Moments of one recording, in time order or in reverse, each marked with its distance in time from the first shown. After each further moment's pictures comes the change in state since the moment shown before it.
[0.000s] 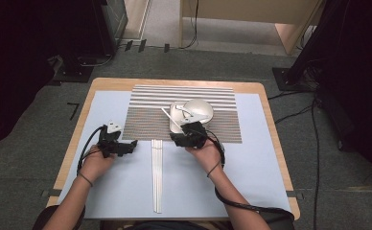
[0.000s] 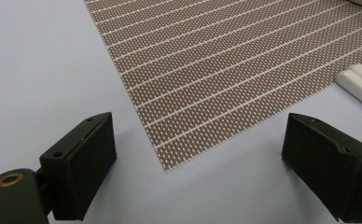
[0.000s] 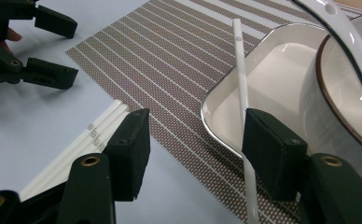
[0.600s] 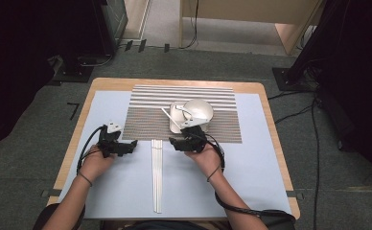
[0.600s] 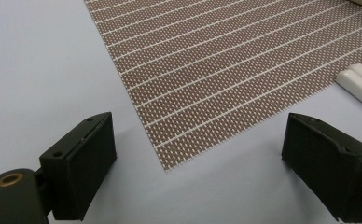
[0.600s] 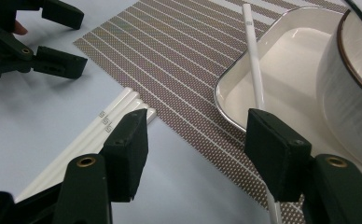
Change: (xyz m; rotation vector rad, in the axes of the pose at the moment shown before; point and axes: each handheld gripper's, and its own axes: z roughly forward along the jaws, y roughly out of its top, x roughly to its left) left arm 0.000 0.000 0.000 0.002 -0.001 0.000; right arm 0.008 -0.009 -0.002 0.015 0.003 0.019
